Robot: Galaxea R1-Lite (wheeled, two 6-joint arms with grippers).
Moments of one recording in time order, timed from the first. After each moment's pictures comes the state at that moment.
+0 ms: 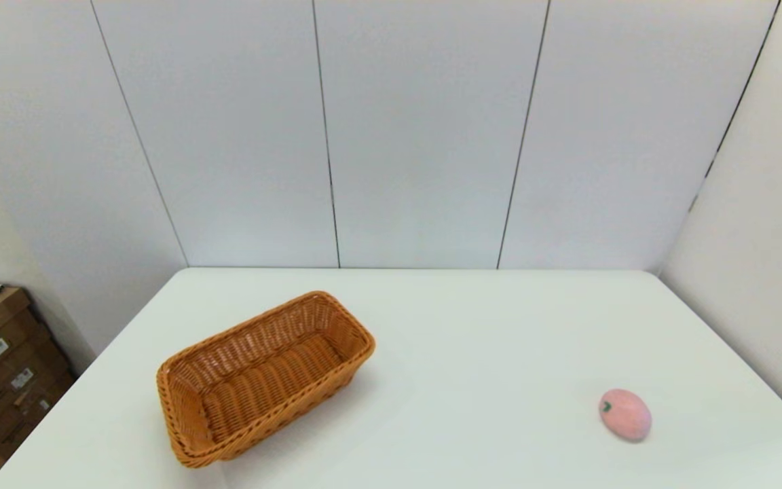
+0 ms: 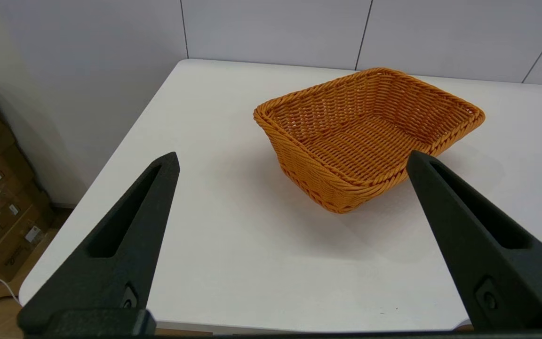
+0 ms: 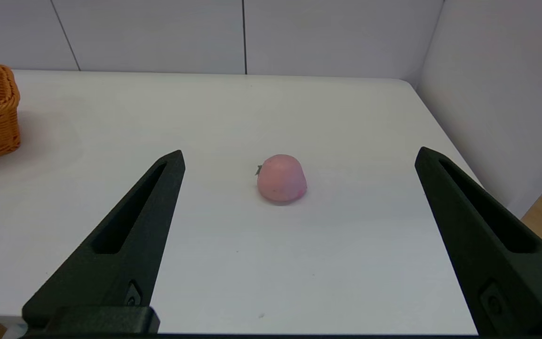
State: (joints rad) left arm -0.01 0.00 -0.04 0.08 0.04 -0.09; right arm 0.00 0.00 0.00 0.01 0.00 -0.01
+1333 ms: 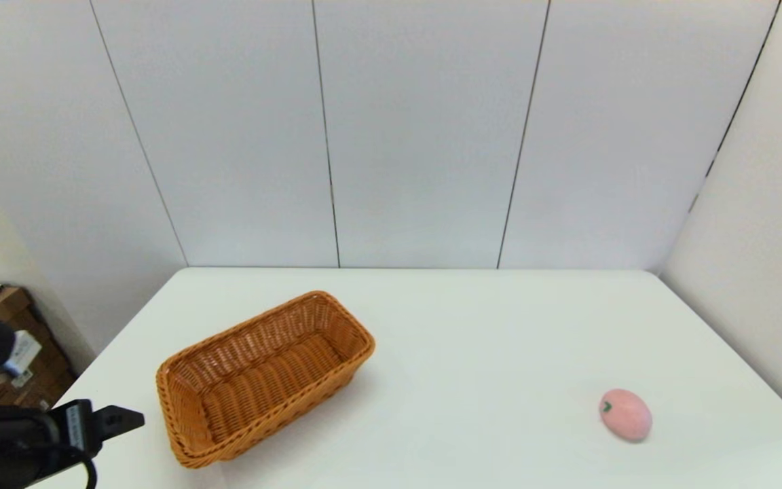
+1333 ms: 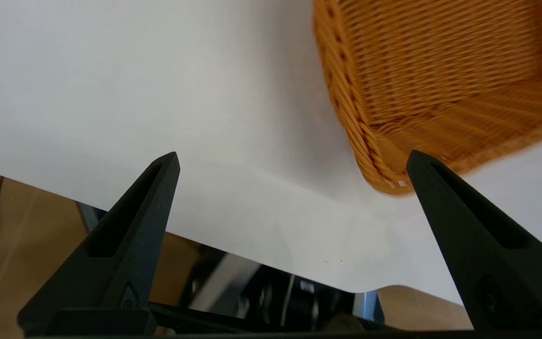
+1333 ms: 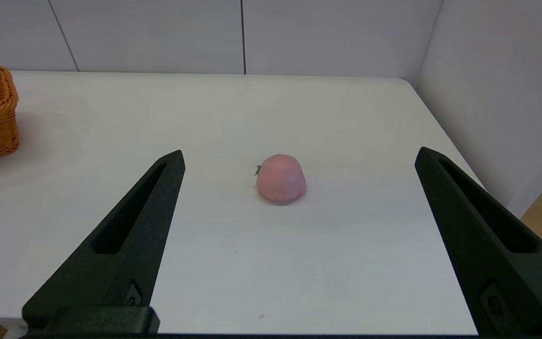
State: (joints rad) left arm -0.02 1.30 -0.48 0.16 0.05 -0.49; right arm 0.00 0.00 0.00 0.01 0.00 -0.01
